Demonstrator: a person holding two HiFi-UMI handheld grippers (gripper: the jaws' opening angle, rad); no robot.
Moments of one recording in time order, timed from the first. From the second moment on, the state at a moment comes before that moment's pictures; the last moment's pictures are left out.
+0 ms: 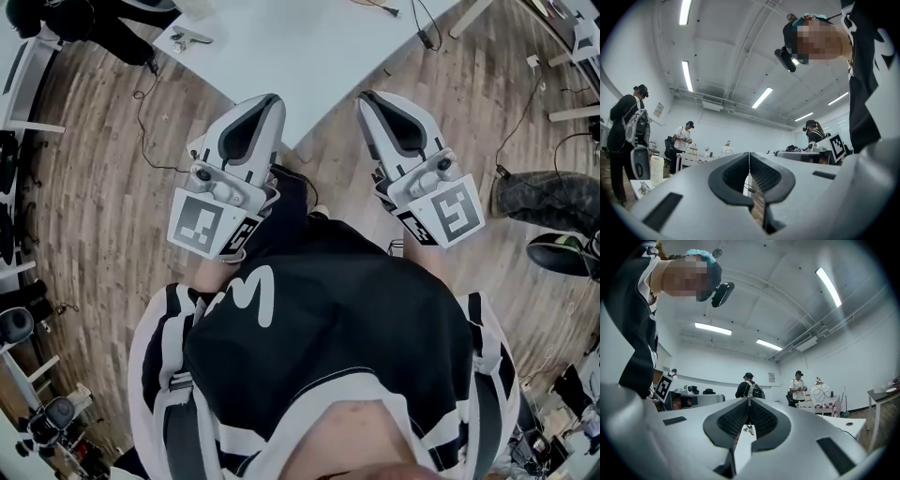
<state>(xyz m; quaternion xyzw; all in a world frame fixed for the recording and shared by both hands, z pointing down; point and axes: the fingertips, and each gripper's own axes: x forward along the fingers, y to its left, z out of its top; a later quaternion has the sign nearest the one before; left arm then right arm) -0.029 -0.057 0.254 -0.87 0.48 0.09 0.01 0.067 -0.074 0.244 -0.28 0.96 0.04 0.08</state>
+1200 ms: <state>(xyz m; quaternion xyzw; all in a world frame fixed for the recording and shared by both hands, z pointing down) -0.091 -0.248 0.257 -0.92 0.38 0.10 0.02 -0.006 -0.242 0.249 -0.38 0.92 0.06 0.06</state>
